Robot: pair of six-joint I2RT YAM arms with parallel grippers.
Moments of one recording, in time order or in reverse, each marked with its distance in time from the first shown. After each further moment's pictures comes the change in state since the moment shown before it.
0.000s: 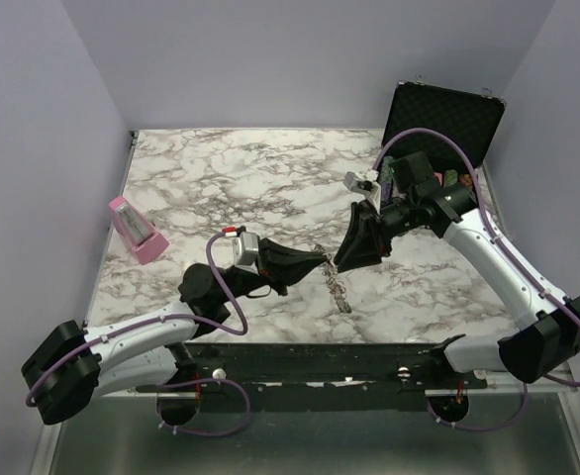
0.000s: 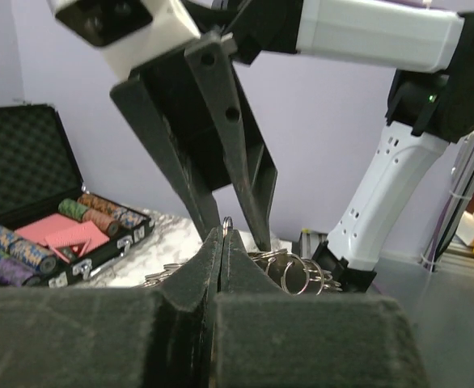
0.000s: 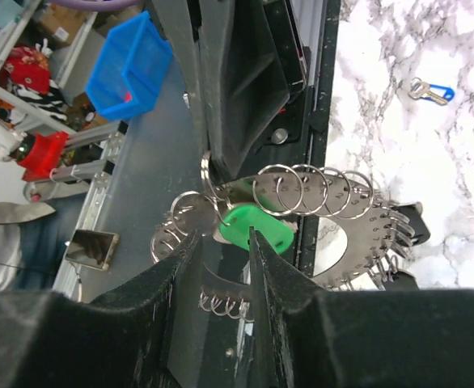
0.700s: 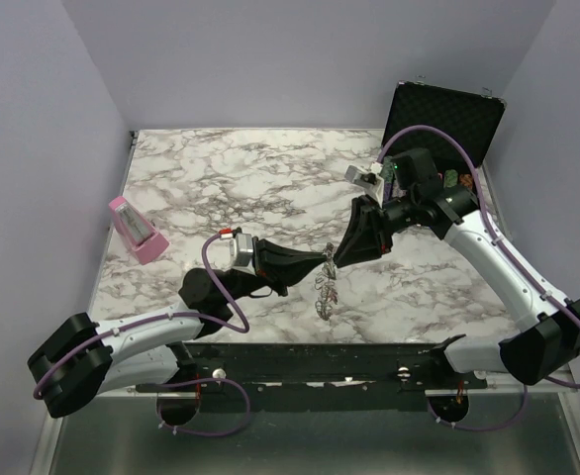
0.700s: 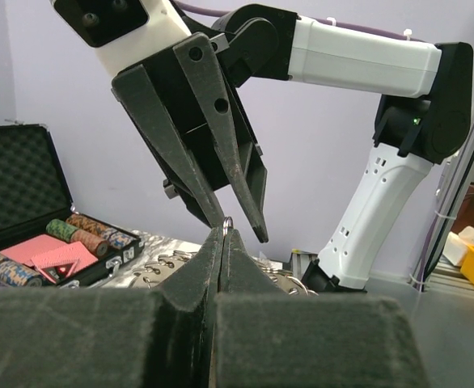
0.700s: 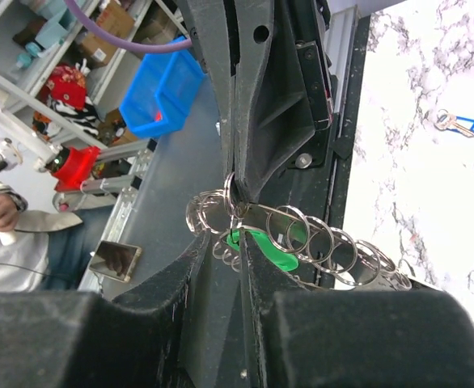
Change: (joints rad) left arm 0.000 0.069 -0.031 0.201 -0.008 -0.061; right arm -0.004 -0.013 -0.032 0.150 -0.100 0.158
